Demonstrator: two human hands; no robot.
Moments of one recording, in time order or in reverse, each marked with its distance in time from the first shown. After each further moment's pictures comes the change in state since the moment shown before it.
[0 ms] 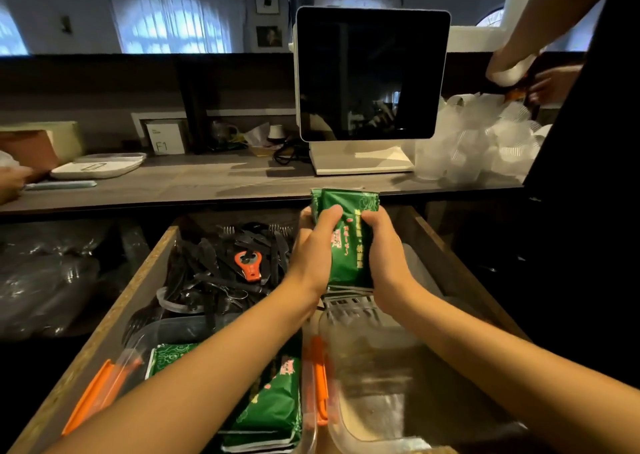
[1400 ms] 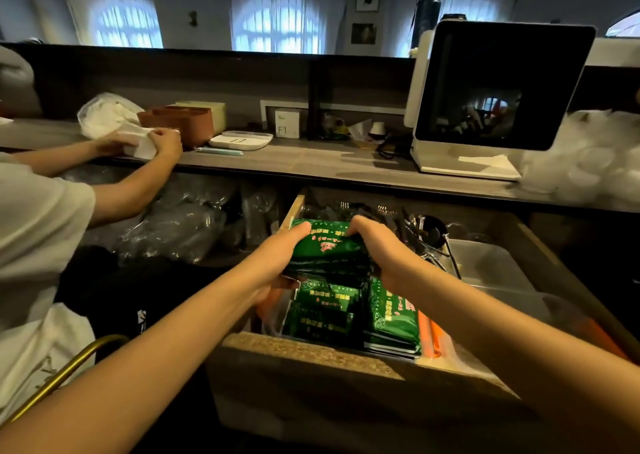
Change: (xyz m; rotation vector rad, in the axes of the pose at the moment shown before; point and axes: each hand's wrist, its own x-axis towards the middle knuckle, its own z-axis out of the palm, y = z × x) left_hand -0.112 0.047 -0.212 0.249 0.224 -0.284; right_hand -0.070 0.023 0.150 -0.411 -0.301 0.404
